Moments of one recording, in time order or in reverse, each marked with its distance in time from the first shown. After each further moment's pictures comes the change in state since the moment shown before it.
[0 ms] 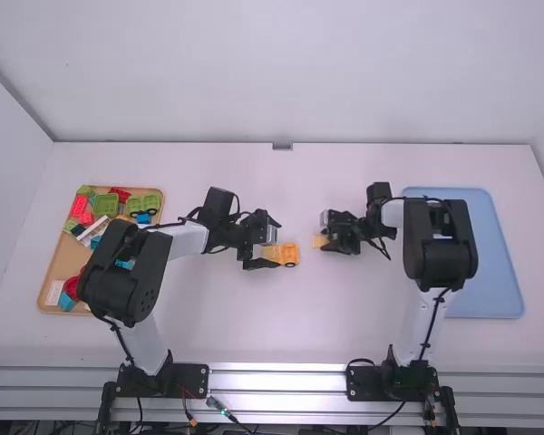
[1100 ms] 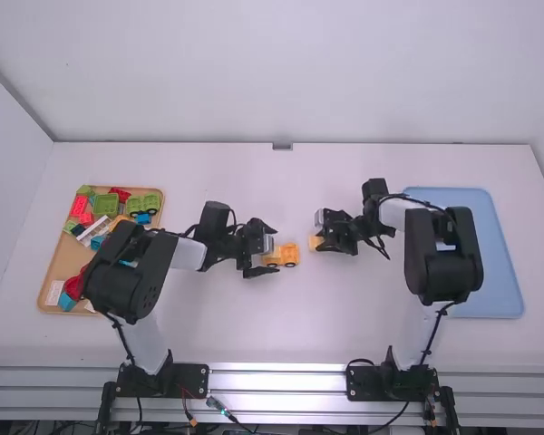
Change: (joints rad) left arm 0.000 0.029 -0.175 0.348 -0.037 -0.132; right arm 0.046 -0.115 -0.004 -0.153 -0.018 0.004
